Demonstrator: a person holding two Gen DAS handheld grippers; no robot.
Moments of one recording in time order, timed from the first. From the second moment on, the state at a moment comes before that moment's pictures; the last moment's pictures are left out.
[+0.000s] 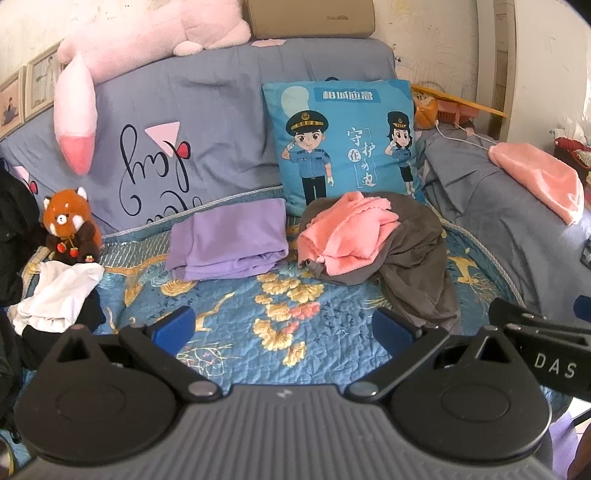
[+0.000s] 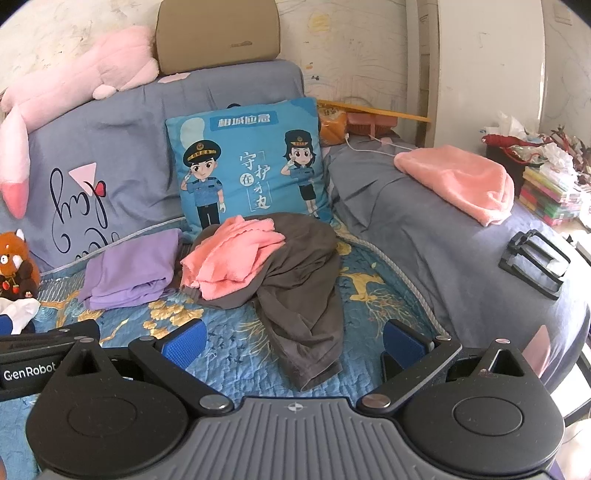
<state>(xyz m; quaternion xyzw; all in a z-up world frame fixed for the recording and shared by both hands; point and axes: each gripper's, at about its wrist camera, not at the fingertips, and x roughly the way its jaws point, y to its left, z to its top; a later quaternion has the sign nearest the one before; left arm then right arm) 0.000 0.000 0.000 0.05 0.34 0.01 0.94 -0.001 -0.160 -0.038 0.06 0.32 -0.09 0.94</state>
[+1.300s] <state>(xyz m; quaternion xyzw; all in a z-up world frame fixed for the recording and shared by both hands) -0.001 0.005 -0.002 0.05 0.35 0.02 0.93 -0.002 -0.159 -0.037 0.07 0.32 -0.09 0.94</state>
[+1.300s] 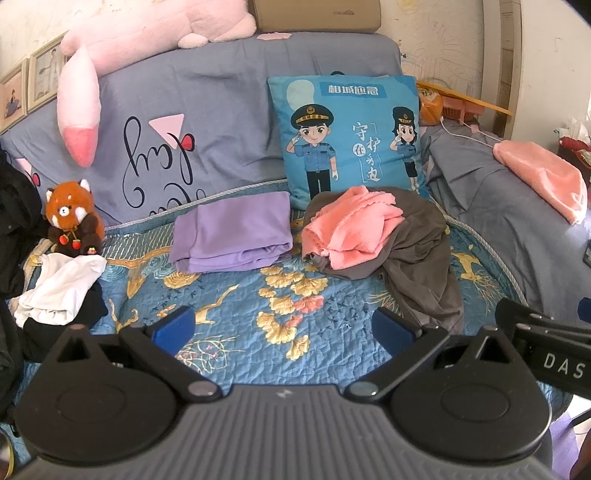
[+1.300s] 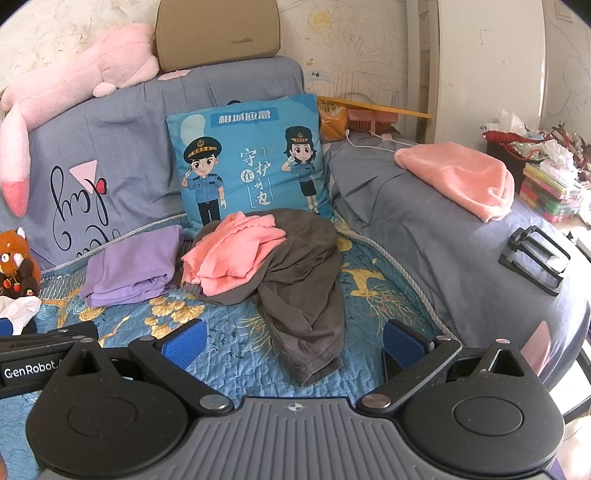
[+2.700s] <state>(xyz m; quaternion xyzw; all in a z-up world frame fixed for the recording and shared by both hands) 0.008 0.005 -0.012 0.05 0.37 0.02 0.93 0.006 -0.160 -0.046 0.07 0.34 -0.09 0.94</state>
